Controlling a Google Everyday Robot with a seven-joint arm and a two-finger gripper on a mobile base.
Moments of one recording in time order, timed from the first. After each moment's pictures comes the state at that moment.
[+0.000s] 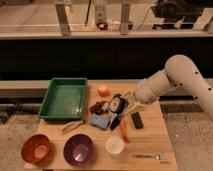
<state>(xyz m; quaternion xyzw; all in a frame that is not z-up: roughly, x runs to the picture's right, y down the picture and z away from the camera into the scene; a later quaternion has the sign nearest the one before) 0.084 0.069 0.599 -0.31 -0.39 0.05 0.87</state>
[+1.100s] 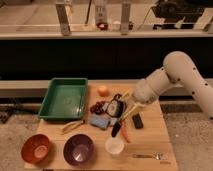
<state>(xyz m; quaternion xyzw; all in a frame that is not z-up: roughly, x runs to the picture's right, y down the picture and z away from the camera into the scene) 0.081 0.078 0.578 -0.36 -0.39 0.04 0.85</state>
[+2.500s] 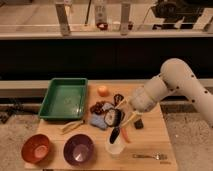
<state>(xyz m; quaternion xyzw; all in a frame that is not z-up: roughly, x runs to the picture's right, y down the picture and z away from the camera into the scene) 0.069 0.113 0.572 -0.36 -0.41 0.00 0.84</state>
